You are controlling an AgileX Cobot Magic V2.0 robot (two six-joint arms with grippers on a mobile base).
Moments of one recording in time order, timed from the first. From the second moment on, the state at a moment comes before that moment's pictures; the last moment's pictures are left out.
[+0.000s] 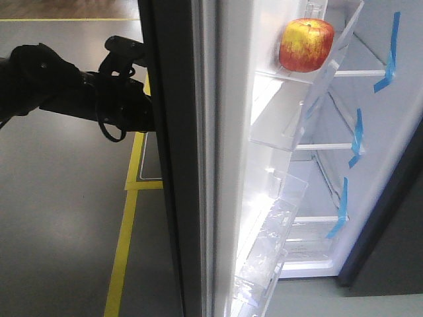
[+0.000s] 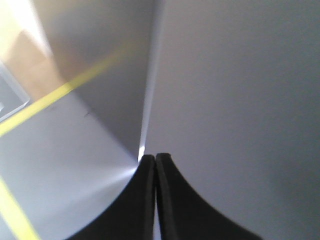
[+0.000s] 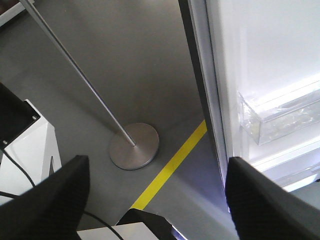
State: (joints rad) left arm -0.34 1.76 -1.46 -0.66 0.63 0.66; right arm 0.23 0.26 -0.49 0.68 1.09 -0.41
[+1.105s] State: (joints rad) left arm -0.69 1.80 -1.53 -0.88 0.44 0.84; right arm 0.23 0.26 -0.49 0.68 1.09 -0.41
